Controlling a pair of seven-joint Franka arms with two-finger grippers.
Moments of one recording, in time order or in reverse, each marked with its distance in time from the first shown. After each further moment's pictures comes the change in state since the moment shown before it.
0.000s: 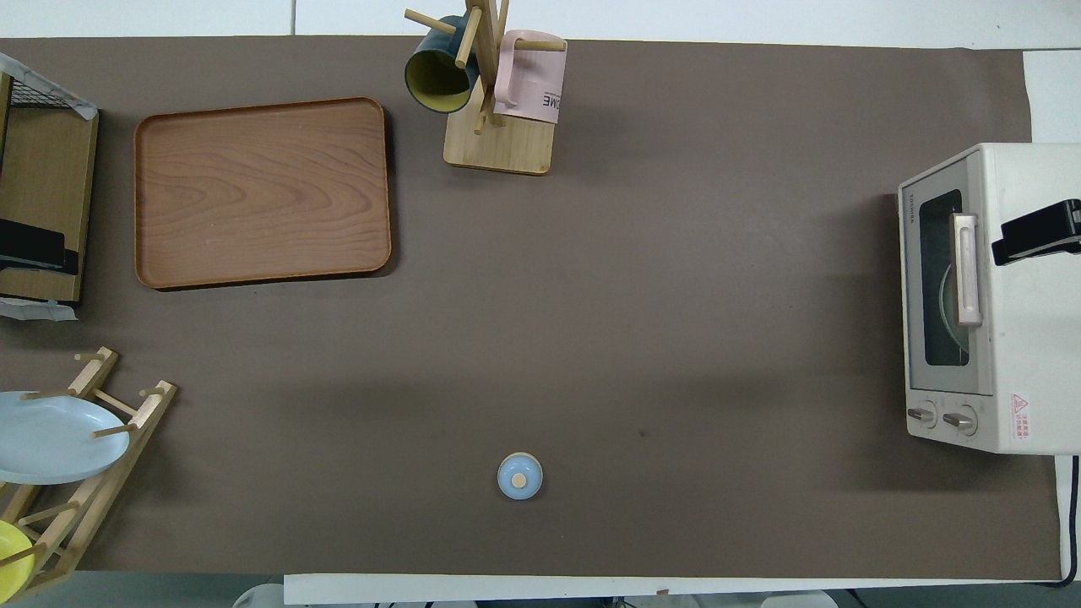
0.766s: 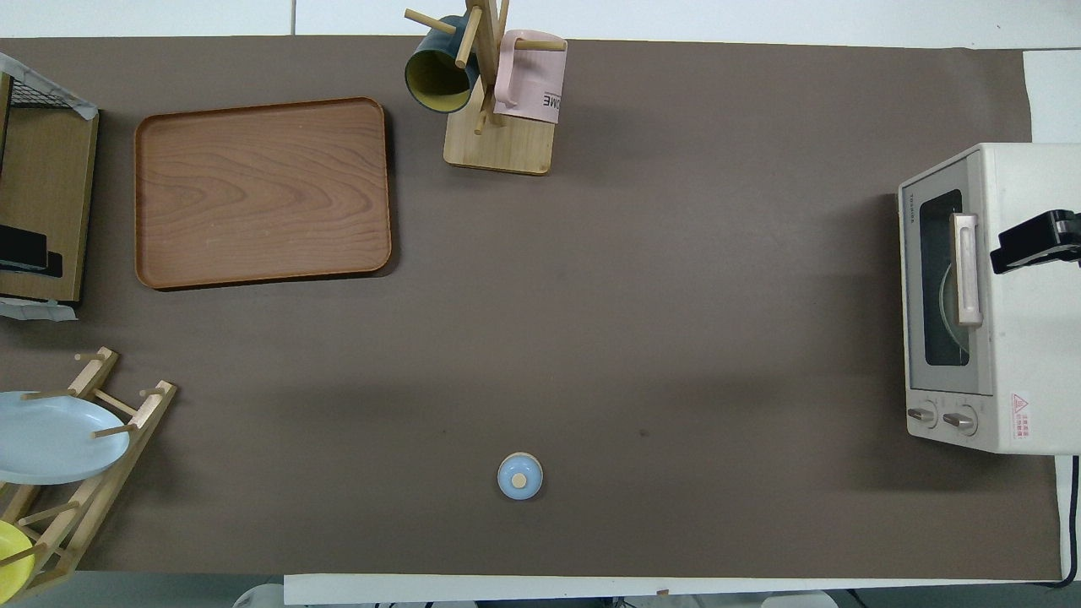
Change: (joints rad) left arm 0.007 -0.002 0.019 0.001 0.002 -0.003 -0.001; right arm -0.002 -0.007 -0.003 -0.028 0.000 0.005 -0.034
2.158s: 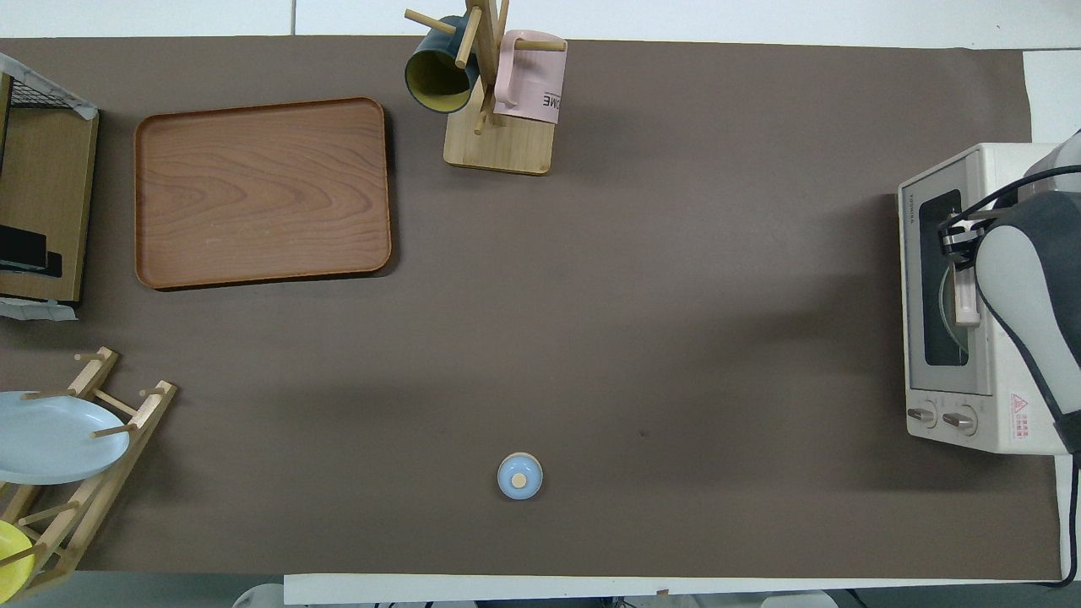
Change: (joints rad) left arm 0.000 0.000 0.000 0.000 0.000 0.000 0.000; right arm -0.015 0.092 -0.007 -0.291 -0.121 0.372 0.047
